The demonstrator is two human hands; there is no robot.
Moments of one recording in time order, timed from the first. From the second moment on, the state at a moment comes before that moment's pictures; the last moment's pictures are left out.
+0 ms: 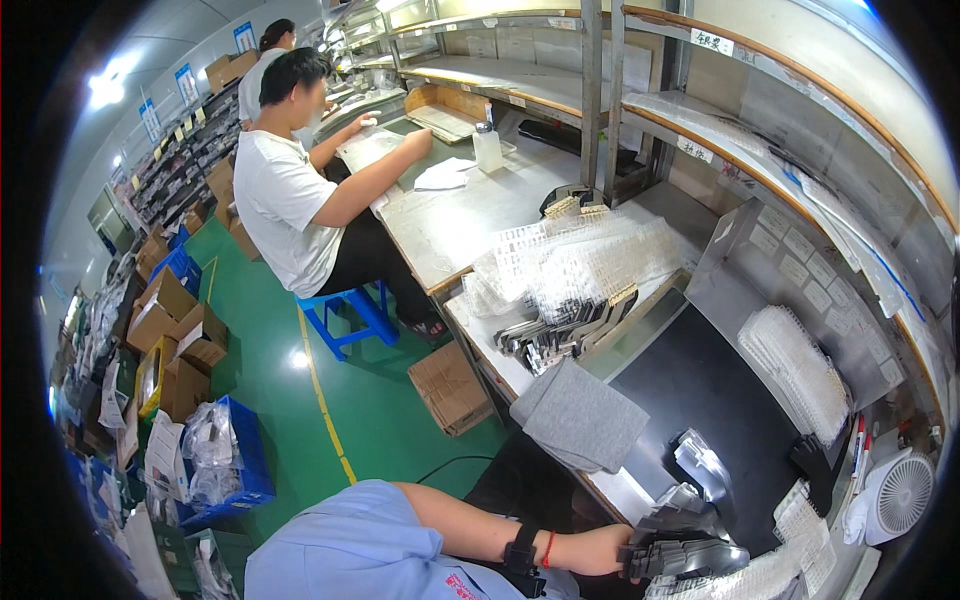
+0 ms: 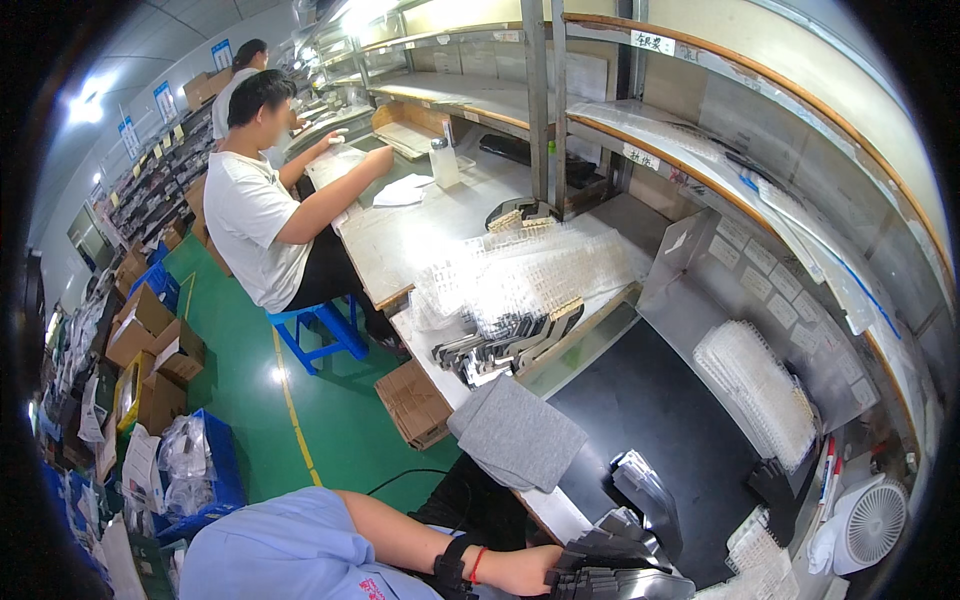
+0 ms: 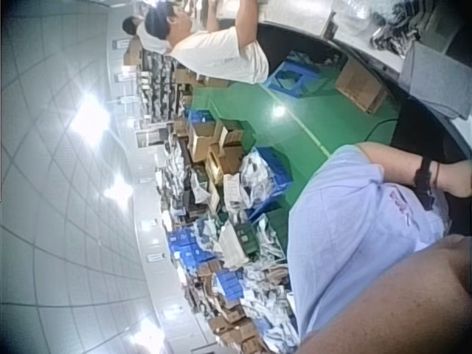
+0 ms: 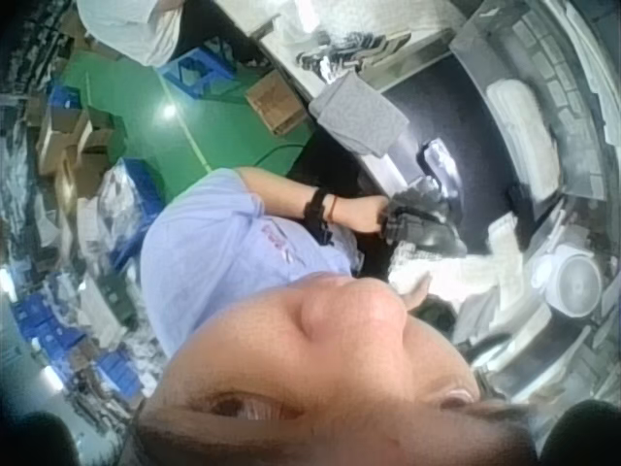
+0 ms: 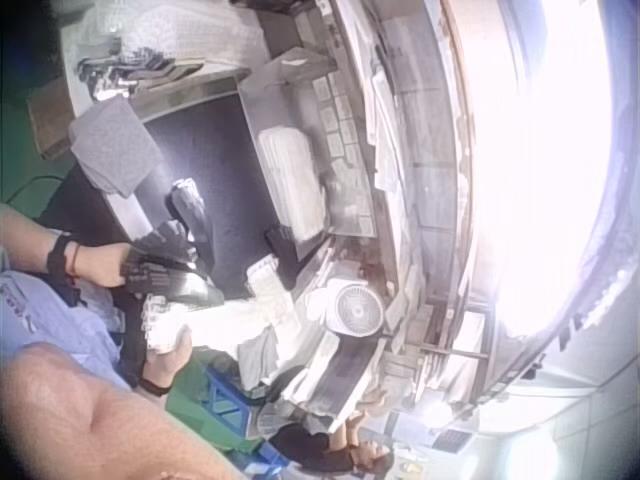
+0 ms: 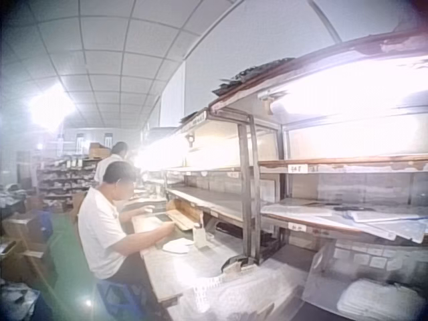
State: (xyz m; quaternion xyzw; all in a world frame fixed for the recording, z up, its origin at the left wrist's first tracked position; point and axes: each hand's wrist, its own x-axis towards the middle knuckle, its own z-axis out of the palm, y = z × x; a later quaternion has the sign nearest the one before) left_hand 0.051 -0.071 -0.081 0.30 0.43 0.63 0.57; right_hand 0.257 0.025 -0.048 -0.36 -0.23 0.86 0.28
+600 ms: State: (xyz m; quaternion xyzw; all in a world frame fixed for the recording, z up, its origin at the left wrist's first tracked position) left_hand 0.055 -0.068 -0.088 0.30 0.41 0.65 0.56; right_hand 0.261 0.025 -0.055 -0.40 -0.30 0.81 0.30
